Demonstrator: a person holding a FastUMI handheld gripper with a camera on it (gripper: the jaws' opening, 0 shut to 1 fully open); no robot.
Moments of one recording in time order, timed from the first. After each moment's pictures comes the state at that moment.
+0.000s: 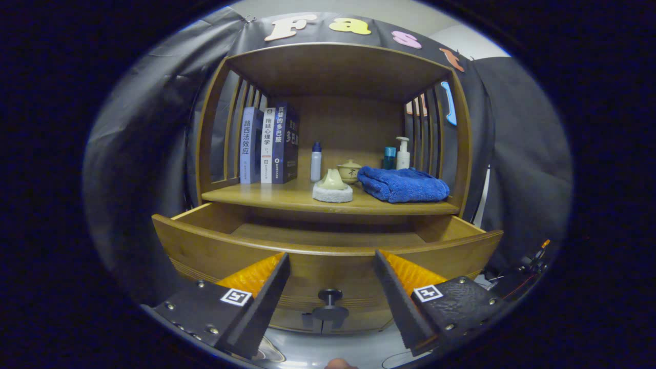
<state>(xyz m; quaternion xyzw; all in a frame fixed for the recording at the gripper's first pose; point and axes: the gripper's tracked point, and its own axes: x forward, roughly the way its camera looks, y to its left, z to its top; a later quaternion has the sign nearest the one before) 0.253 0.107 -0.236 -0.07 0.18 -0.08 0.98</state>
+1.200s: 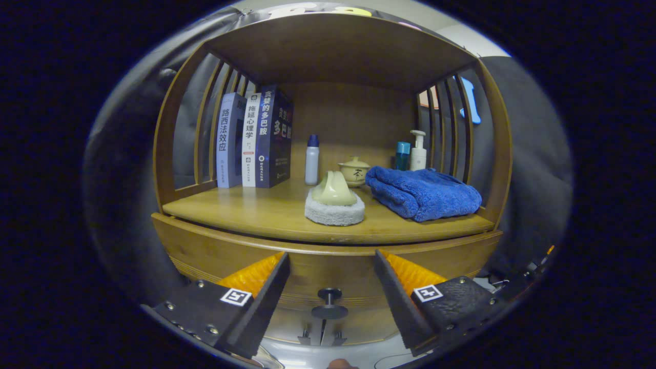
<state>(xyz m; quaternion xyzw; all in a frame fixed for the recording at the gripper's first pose) 0.348 0.093 -0.254 -0.07 0.19 -0.09 0.98</state>
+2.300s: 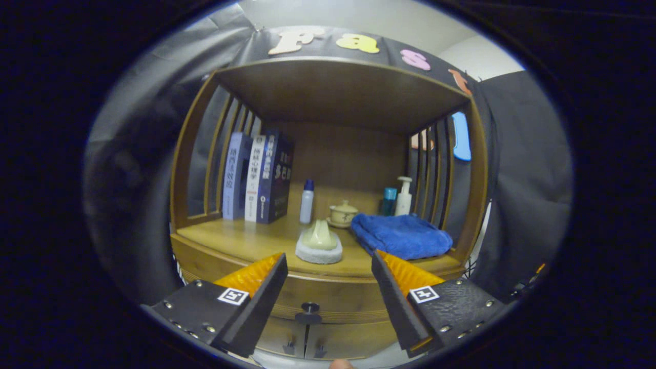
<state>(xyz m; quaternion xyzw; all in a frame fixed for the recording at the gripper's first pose) 0.306 0.087 -0.148 -0.09 0.07 -0.07 0.99</state>
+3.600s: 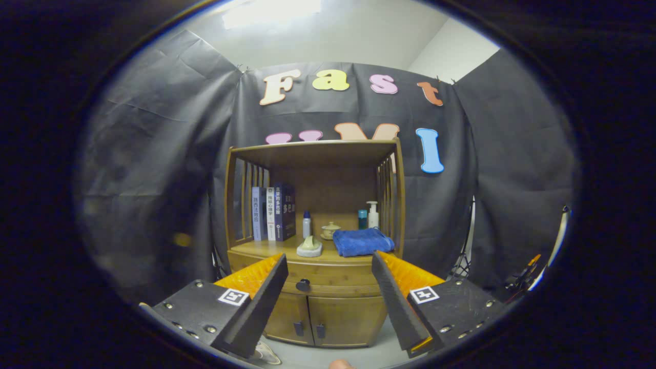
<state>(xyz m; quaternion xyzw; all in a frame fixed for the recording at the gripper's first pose) 0.092 0.031 -0.059 -0.03 0.04 -0.04 1.00</state>
